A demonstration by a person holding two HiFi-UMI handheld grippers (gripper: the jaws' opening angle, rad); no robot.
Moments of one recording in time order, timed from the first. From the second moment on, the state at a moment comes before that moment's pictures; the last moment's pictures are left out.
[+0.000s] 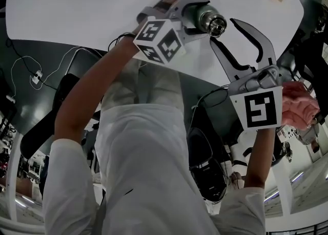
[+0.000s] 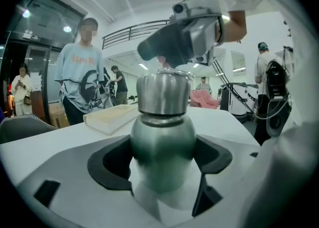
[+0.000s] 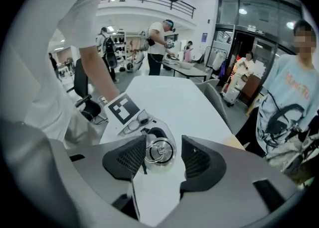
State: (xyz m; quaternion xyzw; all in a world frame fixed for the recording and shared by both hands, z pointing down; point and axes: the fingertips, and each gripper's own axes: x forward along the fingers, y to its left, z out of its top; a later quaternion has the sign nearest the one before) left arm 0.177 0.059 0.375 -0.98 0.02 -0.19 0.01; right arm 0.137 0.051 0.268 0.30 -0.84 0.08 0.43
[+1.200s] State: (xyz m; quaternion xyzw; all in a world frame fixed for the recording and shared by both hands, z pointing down) left arm 0.177 0.059 0.376 -0.98 0.02 -0.19 0.02; right arm 0.138 0.066 0.313 -0.15 -0.75 -0.20 0.61
